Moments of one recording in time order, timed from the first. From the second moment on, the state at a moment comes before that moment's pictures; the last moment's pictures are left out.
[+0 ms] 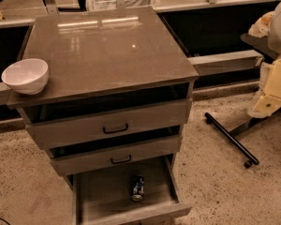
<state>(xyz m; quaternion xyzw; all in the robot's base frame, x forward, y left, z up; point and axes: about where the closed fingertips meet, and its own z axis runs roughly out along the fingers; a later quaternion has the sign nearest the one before) 0.438 -0.212 0.991 -0.60 0.78 -0.05 0.18</state>
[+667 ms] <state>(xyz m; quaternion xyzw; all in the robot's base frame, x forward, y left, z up) 0.434 -0.202 0.966 -0.62 0.77 -0.01 0.17</state>
